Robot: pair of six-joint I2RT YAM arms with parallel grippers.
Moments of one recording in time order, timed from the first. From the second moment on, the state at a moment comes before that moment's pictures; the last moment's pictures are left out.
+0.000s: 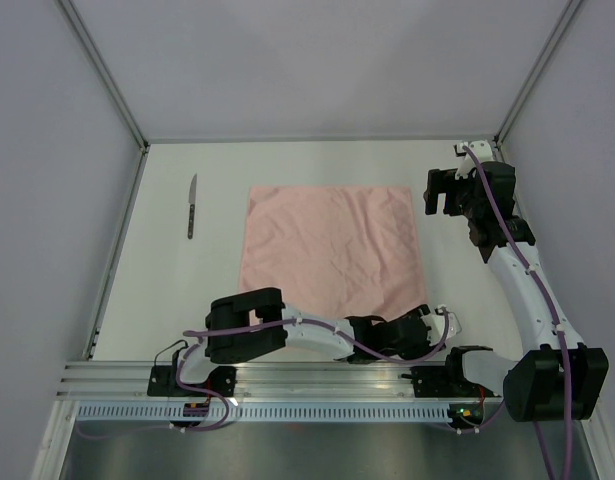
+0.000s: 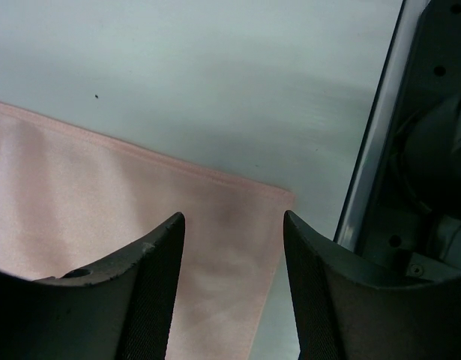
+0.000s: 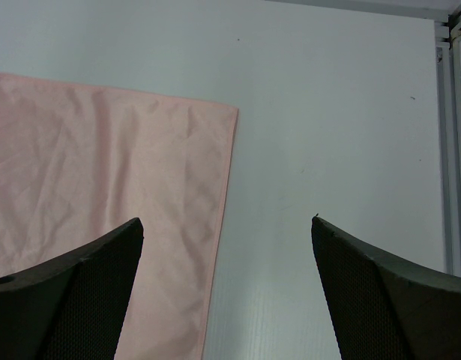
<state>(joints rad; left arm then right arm) -1.47 2.10 1.28 0.29 -0.25 -0.01 0.02 1.16 1.01 -0.29 -0.10 -0.05</state>
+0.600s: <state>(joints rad) -1.47 2.17 1.30 0.35 -0.25 -0.06 0.02 1.17 1.01 -0.29 -0.10 -0.05</state>
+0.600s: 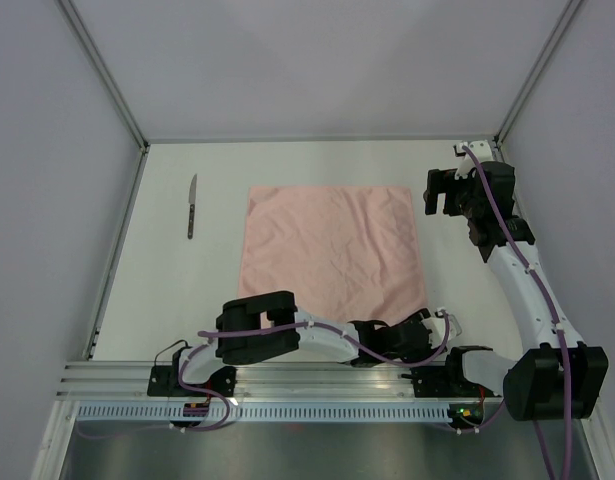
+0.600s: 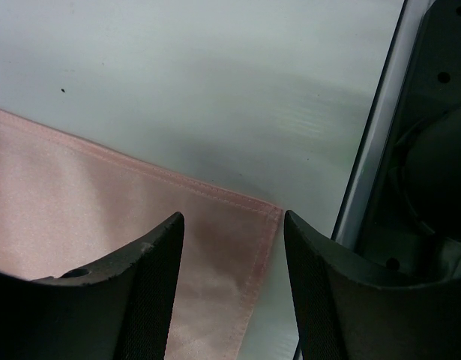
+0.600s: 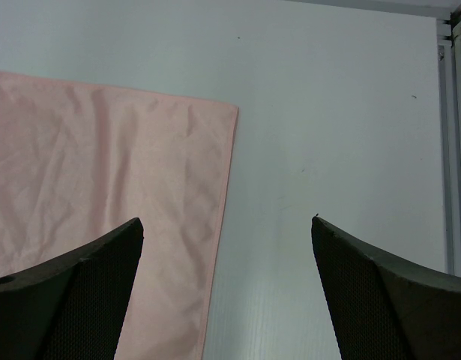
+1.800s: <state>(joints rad) -1.43 2.18 1.30 0.36 -0.31 -0.06 0.02 1.18 1.01 -0.29 -0.10 -0.05</state>
